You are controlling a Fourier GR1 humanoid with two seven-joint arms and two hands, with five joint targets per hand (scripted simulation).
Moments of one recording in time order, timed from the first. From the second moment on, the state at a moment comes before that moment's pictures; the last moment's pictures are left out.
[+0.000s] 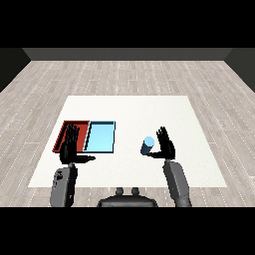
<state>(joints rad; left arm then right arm) -0.02 0.08 0.11 -1.66 0.15 -0.14 -0.35 -0.14 -0.01 -0.03 -1.33 -0.29 0.14 -0.26</state>
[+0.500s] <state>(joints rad) 0.00 0.06 0.09 -1.66 0.12 -0.12 -0.37 -0.22 -0.01 0.00 -1.13 -0.31 0.13 -0.36</state>
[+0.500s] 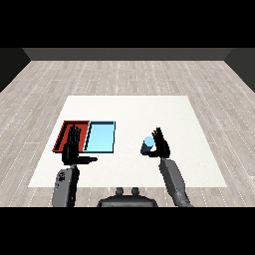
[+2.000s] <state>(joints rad) -0.03 0.07 0.12 -1.64 0.15 -0.13 -0.36 -0.43 -0.01 0.04 -0.84 -0.26 -0.17 -0.41</state>
